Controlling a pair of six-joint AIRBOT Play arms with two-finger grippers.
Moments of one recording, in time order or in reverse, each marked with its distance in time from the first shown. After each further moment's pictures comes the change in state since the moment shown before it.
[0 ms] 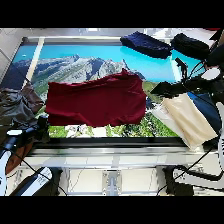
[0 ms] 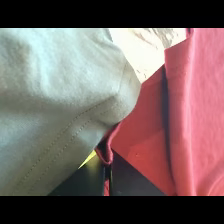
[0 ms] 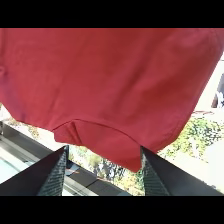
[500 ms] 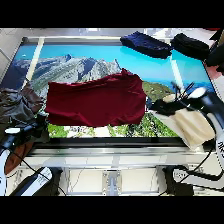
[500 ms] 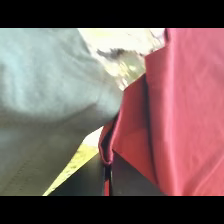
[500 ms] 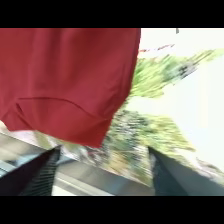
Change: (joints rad) left arm 0.000 0.001 0.038 -0.009 -0.017 0.011; right arm -0.029 -0.003 -0.368 0.003 -0.171 0.031
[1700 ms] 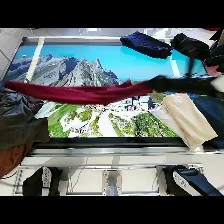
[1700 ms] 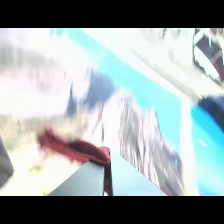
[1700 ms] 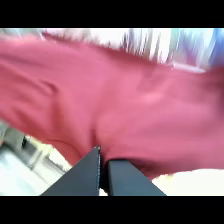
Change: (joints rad) left arm 0.178 0.447 0.621 0.115 -0.384 0.190; right arm 0.237 0.413 0.351 0.079 -0.011 0.001
